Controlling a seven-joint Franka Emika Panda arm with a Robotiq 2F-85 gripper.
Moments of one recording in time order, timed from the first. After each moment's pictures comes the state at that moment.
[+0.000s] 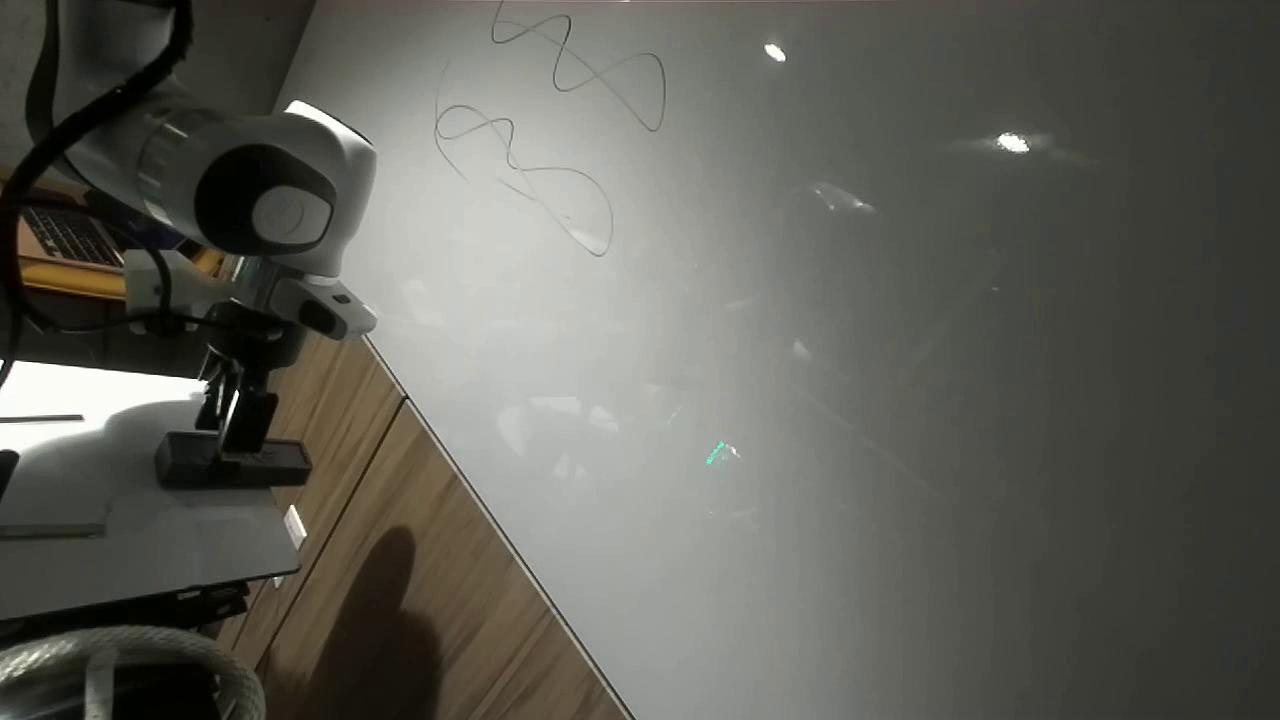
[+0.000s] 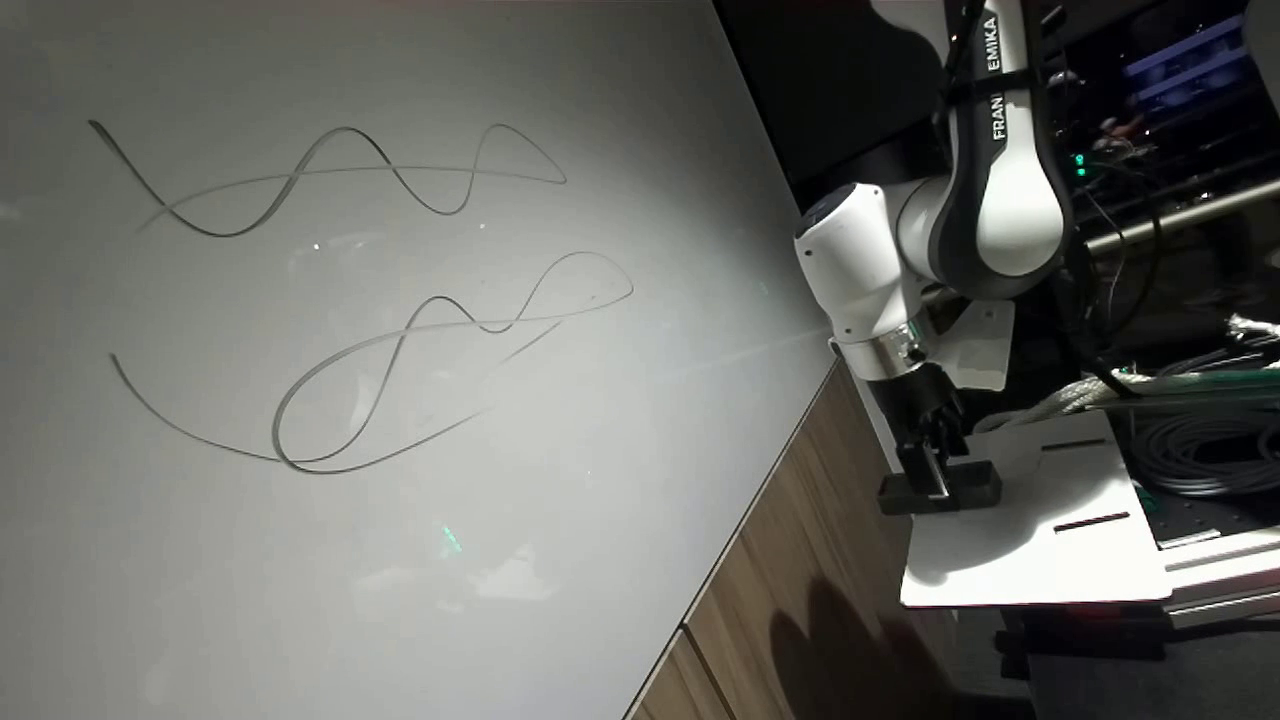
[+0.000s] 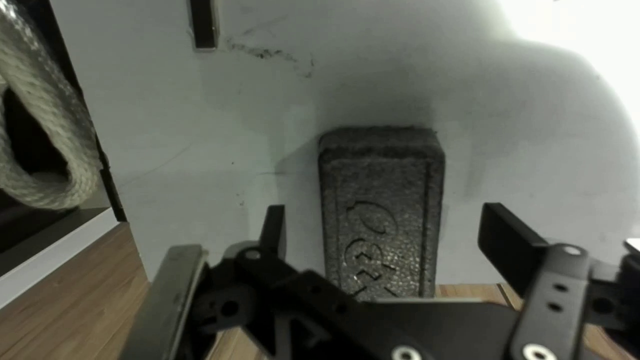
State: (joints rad) arm -0.02 0.07 0.09 -2.77 -0.45 2.79 0.62
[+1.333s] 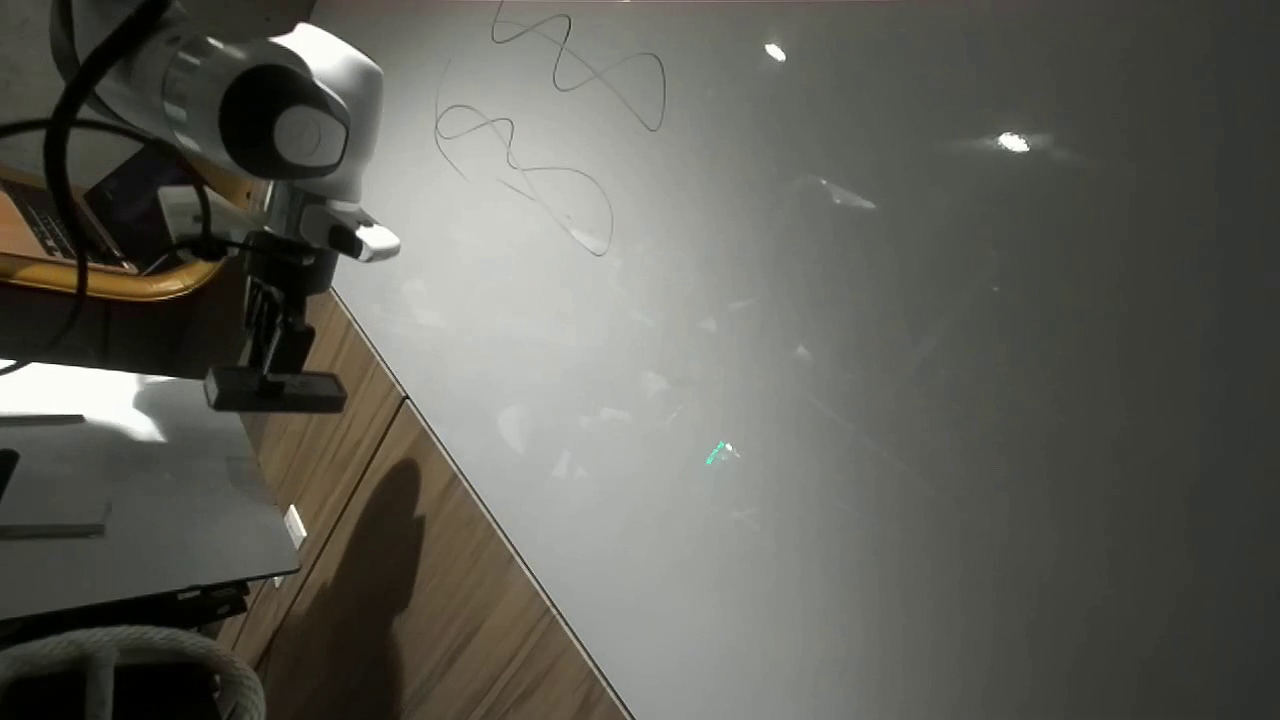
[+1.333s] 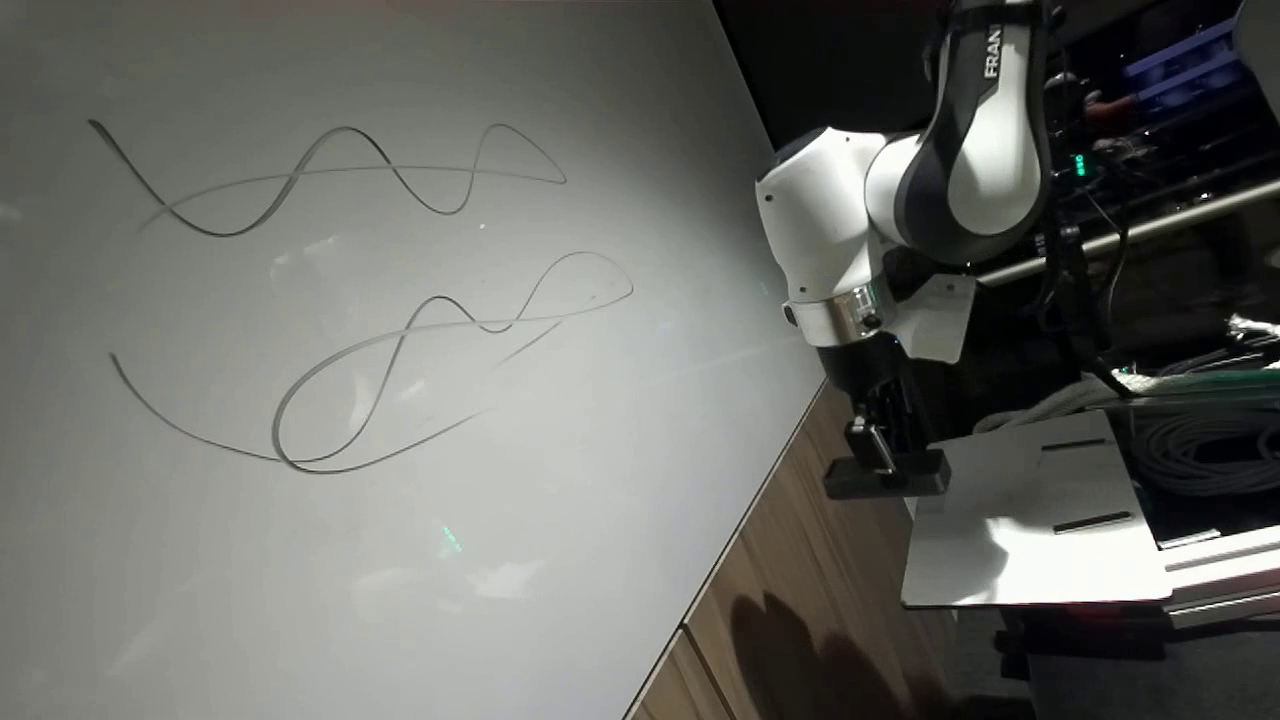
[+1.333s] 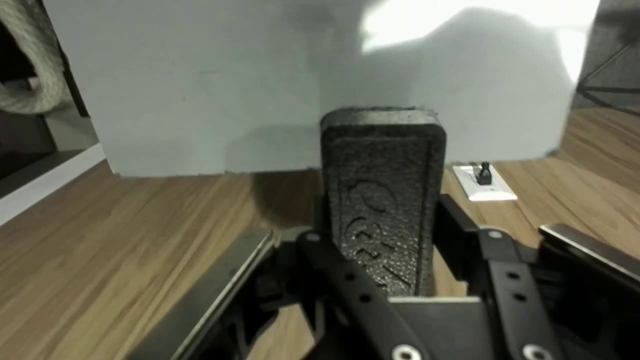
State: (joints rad) arm 0.05 -0.08 0.16 -2.73 -0.35 2.73 0.61
